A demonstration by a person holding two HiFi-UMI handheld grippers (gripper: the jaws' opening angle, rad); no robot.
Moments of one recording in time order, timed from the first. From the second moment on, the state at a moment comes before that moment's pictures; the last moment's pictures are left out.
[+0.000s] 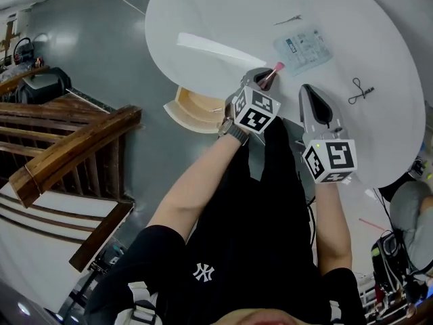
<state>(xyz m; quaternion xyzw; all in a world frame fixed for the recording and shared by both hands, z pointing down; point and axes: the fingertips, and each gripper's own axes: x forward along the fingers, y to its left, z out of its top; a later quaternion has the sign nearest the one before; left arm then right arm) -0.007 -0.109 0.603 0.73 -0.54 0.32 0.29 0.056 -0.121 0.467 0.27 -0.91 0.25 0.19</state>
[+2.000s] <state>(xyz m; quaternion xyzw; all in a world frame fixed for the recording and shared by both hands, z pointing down) -0.124 0.107 0.628 0.75 -0.48 0.36 0.28 -0.064 0.051 0.481 0.26 -0.91 0.24 0.19</state>
